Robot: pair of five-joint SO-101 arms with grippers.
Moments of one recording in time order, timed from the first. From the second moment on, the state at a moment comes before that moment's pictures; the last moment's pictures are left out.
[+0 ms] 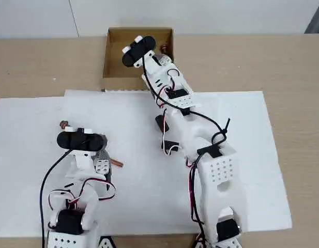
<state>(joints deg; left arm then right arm) 3.1 -103.4 95.5 55.7 7.2 -21.2 43.5 -18.2 4.4 27.3</state>
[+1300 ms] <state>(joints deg) 3.1 -103.4 95.5 55.7 7.2 -21.2 22.2 -26.2 49.5 17.5</state>
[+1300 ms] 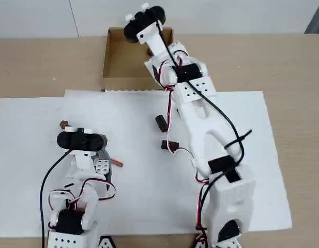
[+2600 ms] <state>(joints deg) 3.1 -103.4 95.5 55.7 7.2 -14.3 31.3 -26.8 81.5 23.3</state>
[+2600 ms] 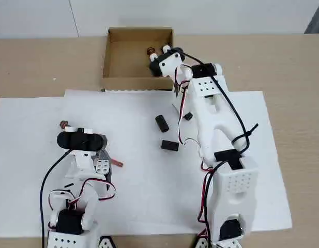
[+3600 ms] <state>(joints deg) 3.1 -103.4 95.5 55.7 7.2 -14.3 36.4 -31.1 82.4 27.6</state>
